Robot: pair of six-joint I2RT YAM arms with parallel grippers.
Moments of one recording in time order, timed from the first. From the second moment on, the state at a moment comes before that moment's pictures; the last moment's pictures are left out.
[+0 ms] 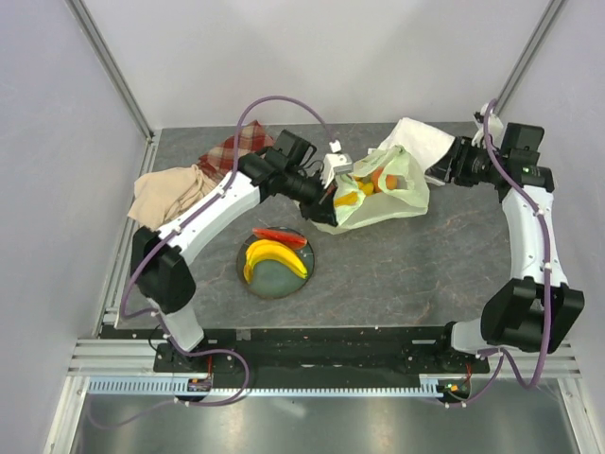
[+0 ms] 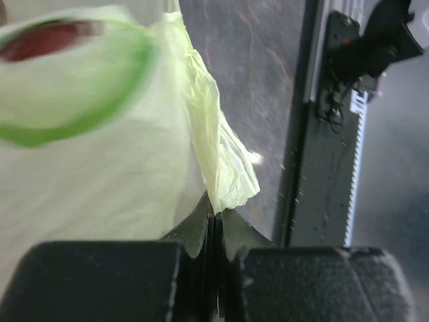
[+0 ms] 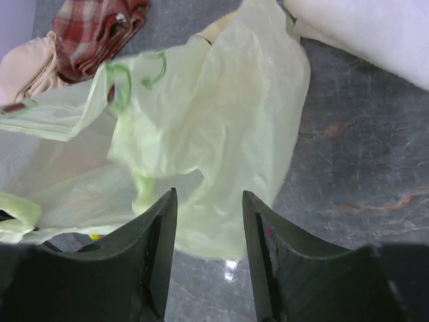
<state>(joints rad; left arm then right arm) -0.66 1.80 1.72 -0.77 0.75 0.27 -0.25 1.42 1.32 -0.63 -0.68 0.11</state>
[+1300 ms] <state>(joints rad) -0.65 1.55 1.33 -0.63 0.65 0.13 0.28 2.03 1.76 -0.83 -0.21 -0.20</state>
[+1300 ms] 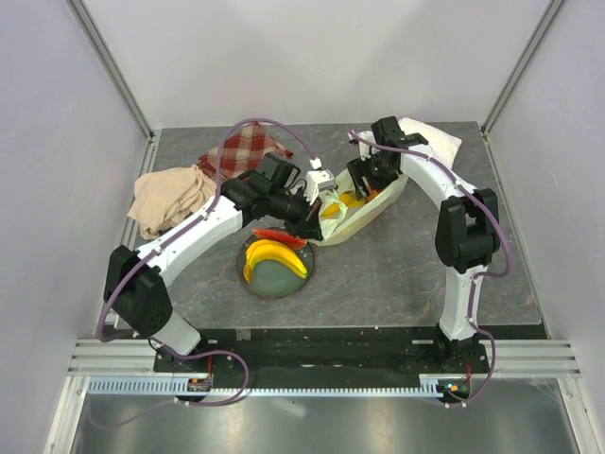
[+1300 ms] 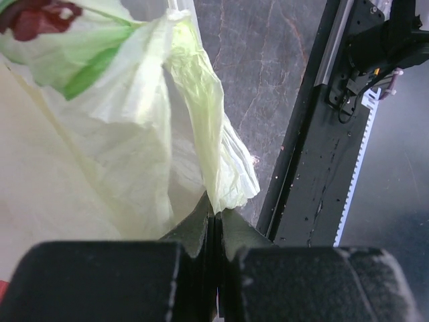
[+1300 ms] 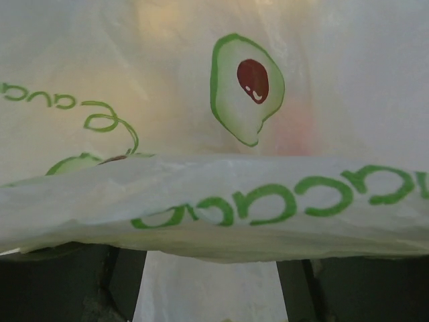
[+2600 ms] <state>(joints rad) -0.64 1.66 1.38 -0.60 0.62 0.12 0.30 1.88 1.57 -0.75 -0.44 -0.41</state>
